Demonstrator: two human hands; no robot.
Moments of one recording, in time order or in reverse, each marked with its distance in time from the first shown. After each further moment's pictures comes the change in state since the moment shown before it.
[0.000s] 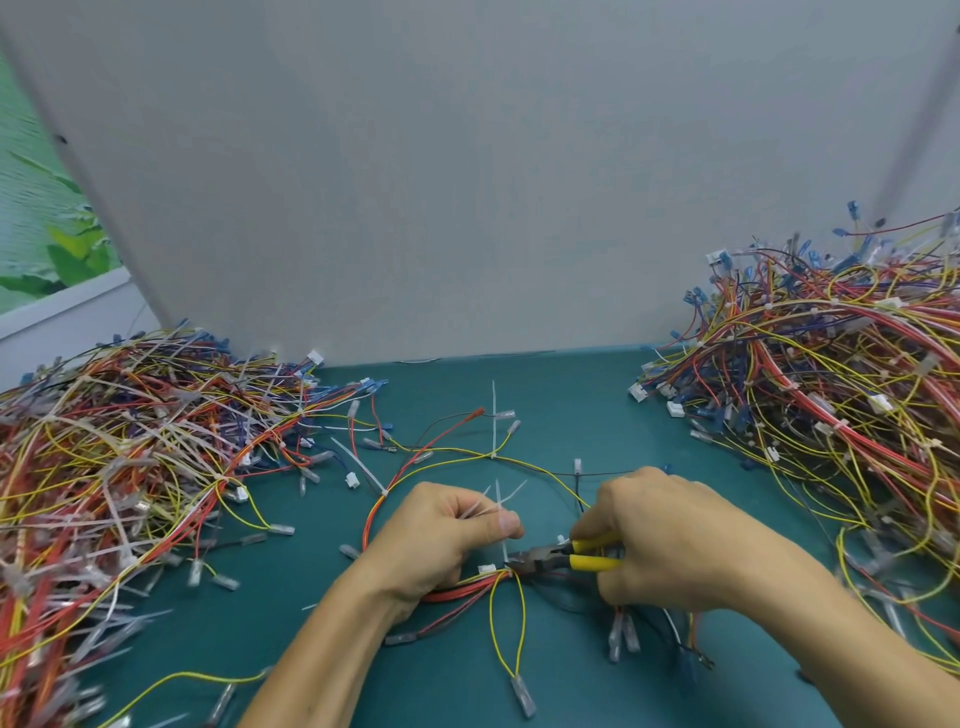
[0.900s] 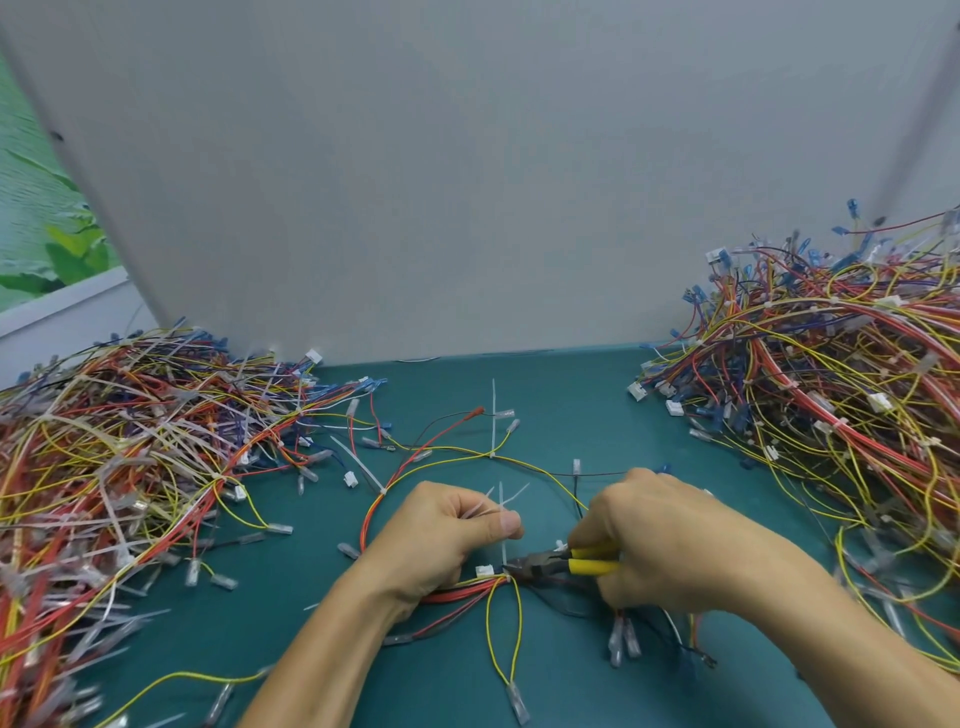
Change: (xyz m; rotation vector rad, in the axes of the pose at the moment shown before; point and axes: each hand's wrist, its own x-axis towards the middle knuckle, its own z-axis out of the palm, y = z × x) left_hand 0.002 -0.003 0.001 0.008 0.016 0.008; right_hand 0.000 0.001 0.000 -0.040 -0.003 -0.041
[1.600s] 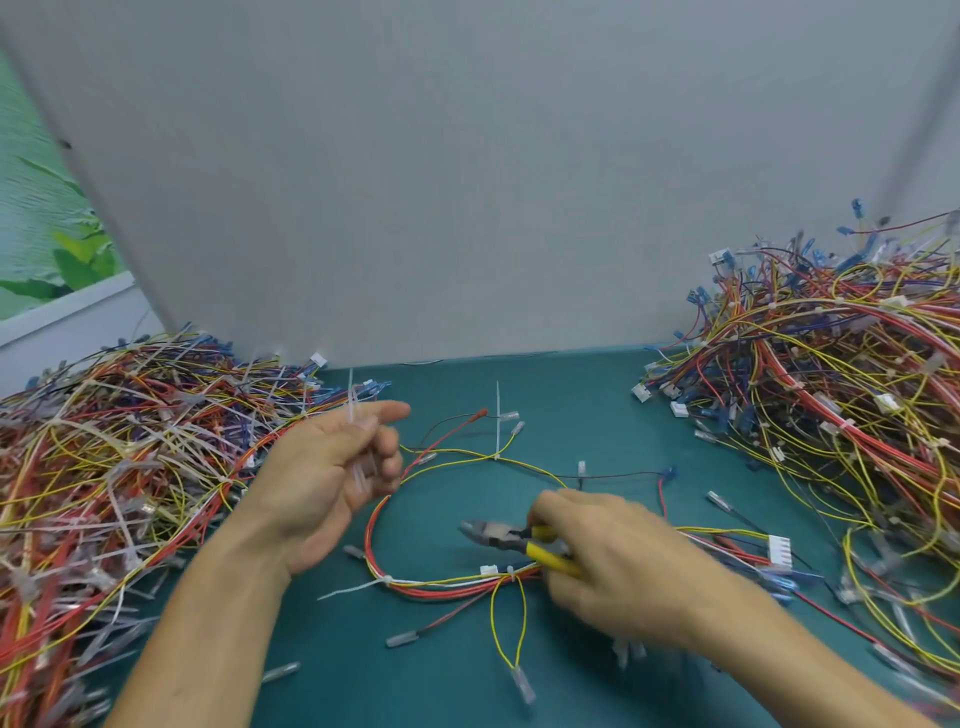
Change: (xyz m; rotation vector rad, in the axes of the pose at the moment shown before) left_hand -0.013 0.037 -0.072 -0.466 0.199 0.141; right_hand 0.007 -0.029 0.018 0.257 0.131 -0.048
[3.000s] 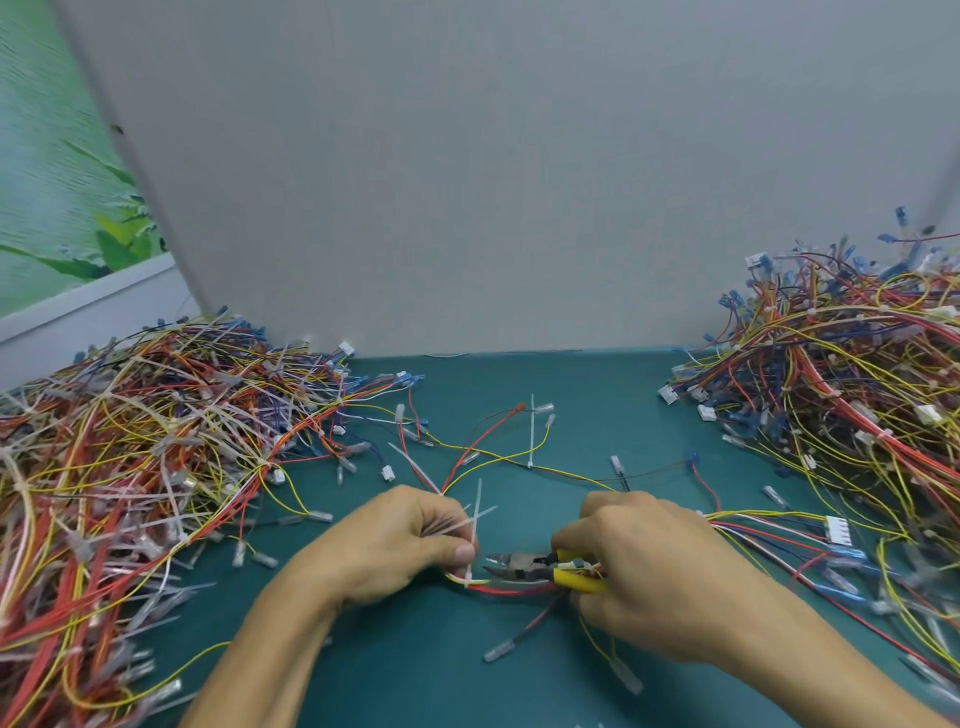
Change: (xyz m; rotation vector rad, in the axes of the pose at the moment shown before) left_hand -0.024 -0.026 -0.005 0.973 -0.444 -0.055; right_hand -0.008 -0.025 -0.014 -0.205 -0.066 0.028
